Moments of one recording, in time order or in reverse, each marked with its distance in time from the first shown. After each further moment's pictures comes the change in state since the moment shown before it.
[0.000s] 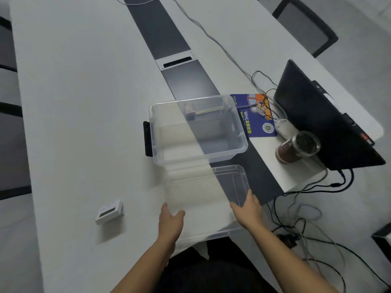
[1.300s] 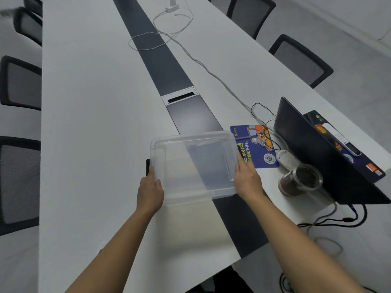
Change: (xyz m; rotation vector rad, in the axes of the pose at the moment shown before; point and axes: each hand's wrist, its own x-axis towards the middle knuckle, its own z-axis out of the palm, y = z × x) left_hand 0.077 0.150 -0.045 0.509 0.298 0.552; right_hand 0.068 -0.142 -0.092 -0.134 0.340 -0.496
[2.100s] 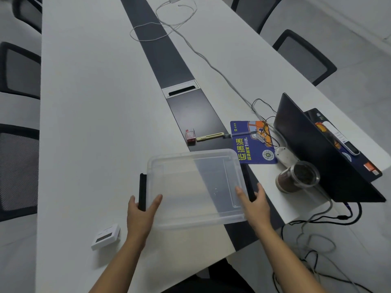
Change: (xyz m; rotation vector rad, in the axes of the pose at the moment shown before) left_hand -0.077 -0.042 0.009 -0.500 0.056 -0.418; right_hand -0.084 0.045 0.001 0.604 -0.060 0.391
